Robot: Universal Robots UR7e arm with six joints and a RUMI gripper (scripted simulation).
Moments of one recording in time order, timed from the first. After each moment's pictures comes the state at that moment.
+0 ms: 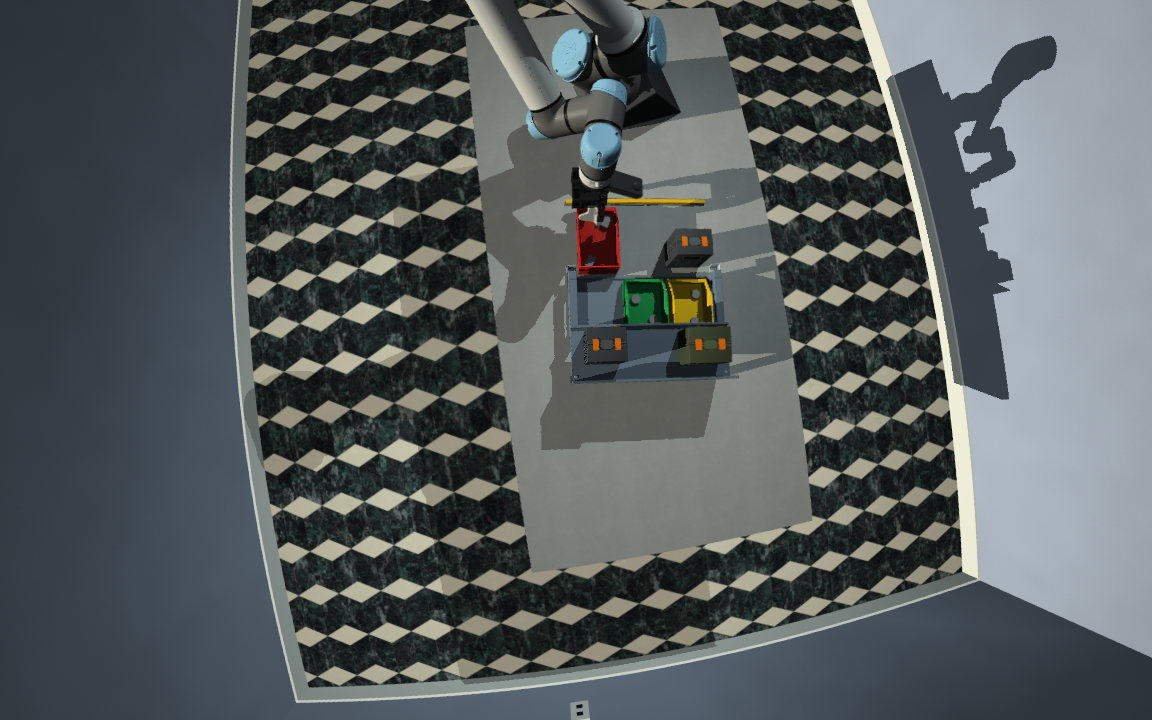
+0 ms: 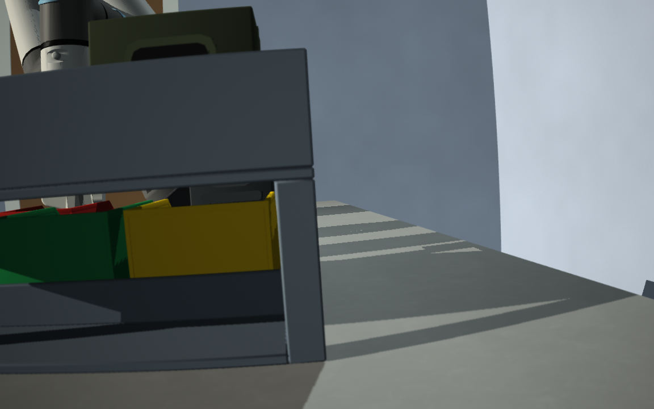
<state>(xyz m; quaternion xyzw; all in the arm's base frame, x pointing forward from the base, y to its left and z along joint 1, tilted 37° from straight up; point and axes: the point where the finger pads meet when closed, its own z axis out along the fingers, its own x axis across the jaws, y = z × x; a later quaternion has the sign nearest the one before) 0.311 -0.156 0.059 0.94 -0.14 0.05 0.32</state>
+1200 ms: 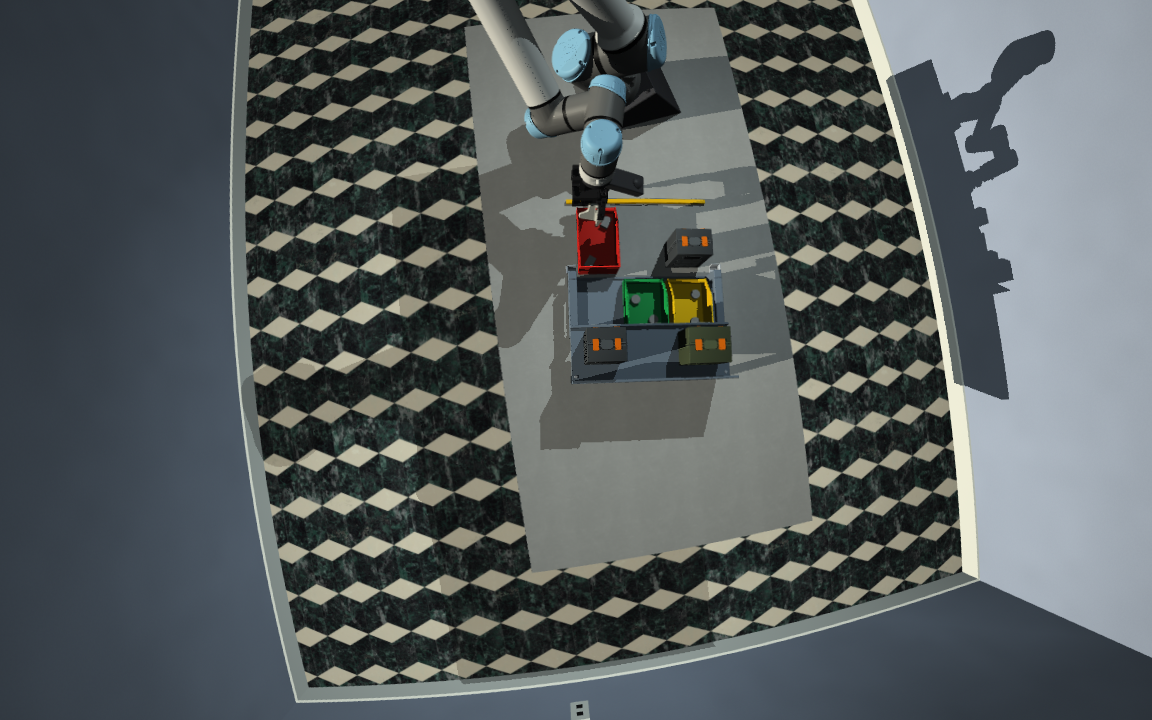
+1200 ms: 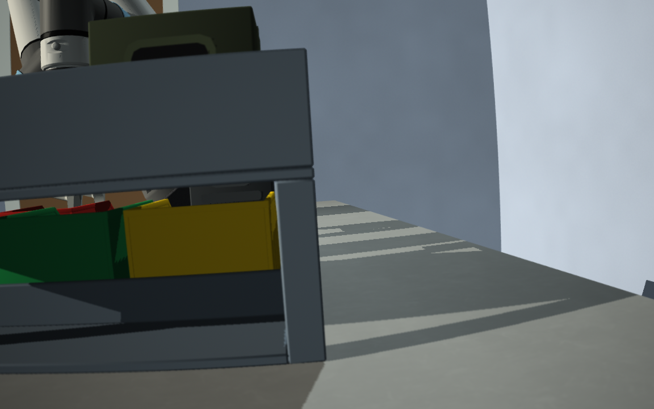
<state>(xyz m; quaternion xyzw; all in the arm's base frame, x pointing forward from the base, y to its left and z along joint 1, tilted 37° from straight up) 0.311 -0.149 0.069 0.94 -0.14 0.05 0.32</state>
